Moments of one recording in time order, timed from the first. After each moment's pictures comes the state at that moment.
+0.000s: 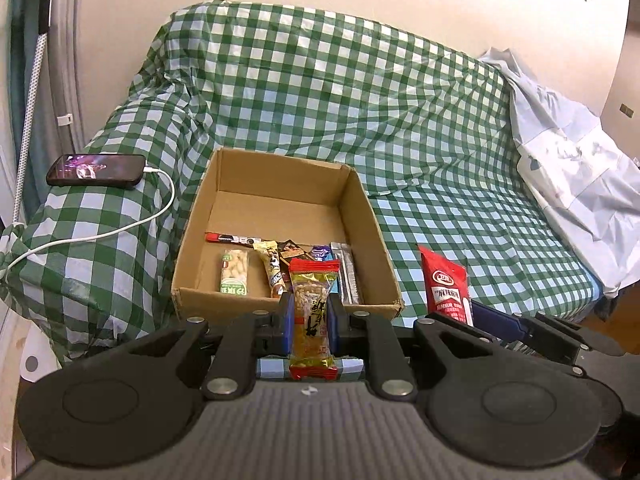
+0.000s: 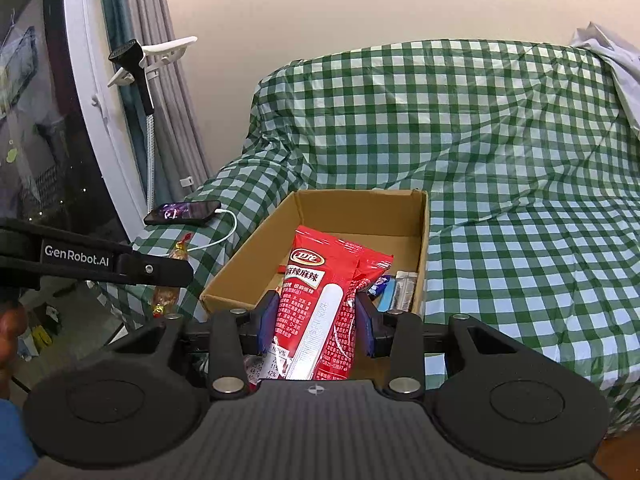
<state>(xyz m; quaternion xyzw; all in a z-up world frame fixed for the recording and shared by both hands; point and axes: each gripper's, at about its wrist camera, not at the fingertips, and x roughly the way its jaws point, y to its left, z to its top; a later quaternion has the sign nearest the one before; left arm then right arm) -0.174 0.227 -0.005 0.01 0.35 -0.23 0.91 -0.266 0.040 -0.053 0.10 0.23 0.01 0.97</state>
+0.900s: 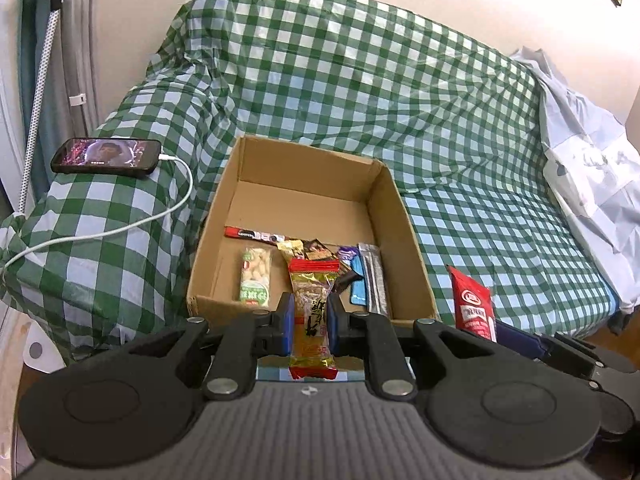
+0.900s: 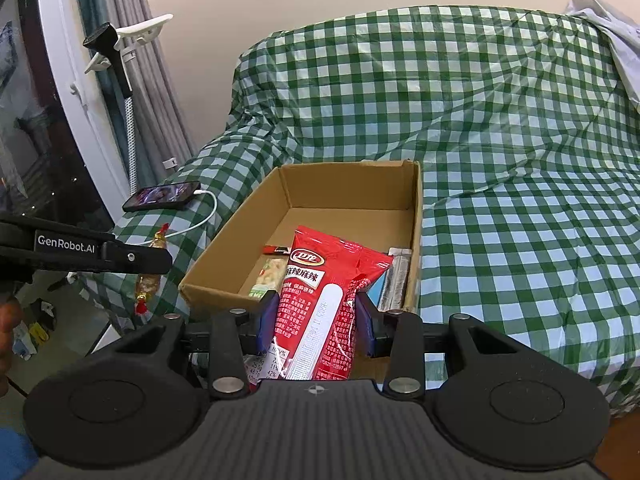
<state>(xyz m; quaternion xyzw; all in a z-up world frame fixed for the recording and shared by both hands) -0.124 0.227 -0.021 0.00 0.38 -0.20 0.91 -0.232 0.028 -0.071 0.12 0.27 0.00 0.96</state>
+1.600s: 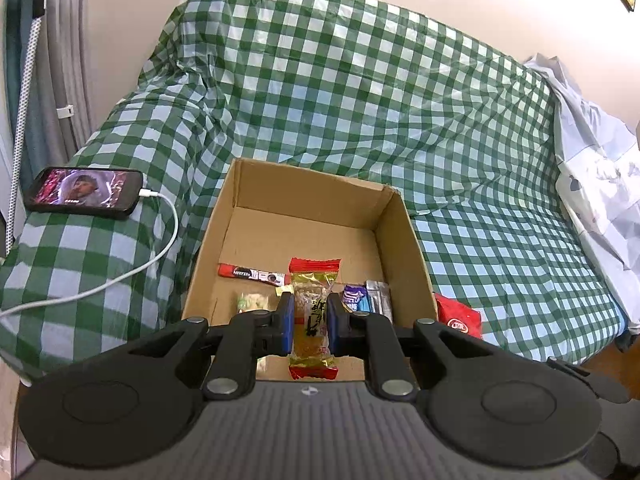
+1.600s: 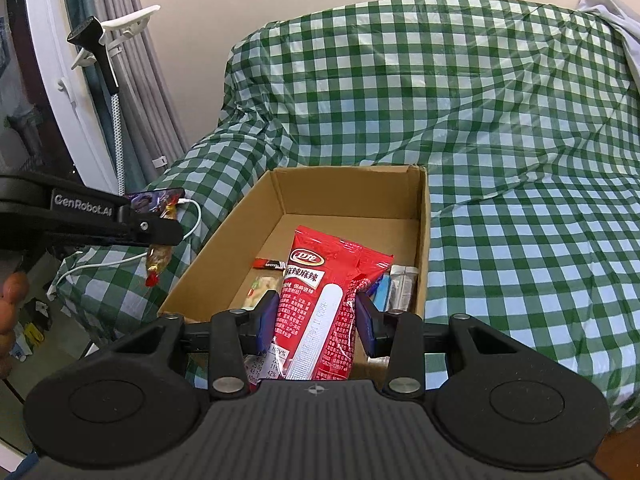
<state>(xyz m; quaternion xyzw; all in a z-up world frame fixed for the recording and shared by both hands) -0.049 0.199 -0.016 0.00 0.38 -0.19 0.91 -0.171 0.021 -0.071 0.11 0.29 0.00 0.95</state>
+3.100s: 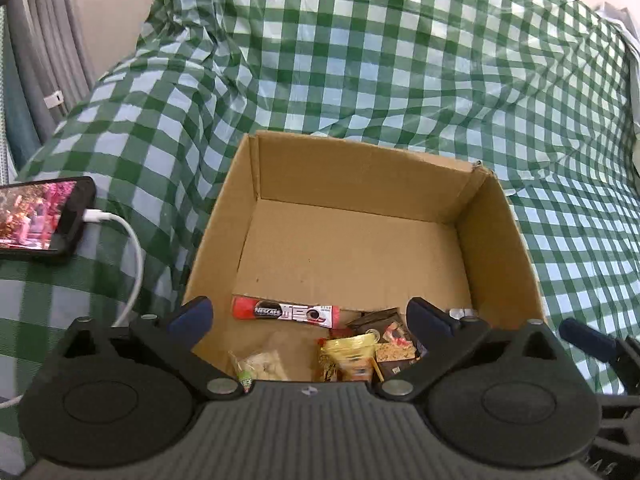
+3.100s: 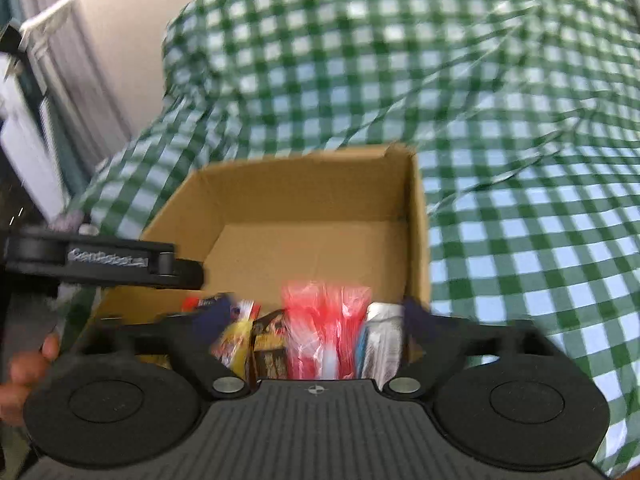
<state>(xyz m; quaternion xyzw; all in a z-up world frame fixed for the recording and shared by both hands) 0.088 0.151 -0.093 0.06 0.44 -0.13 0.89 -0.027 -0.034 -0.127 0.15 0.31 -0.03 0.94</state>
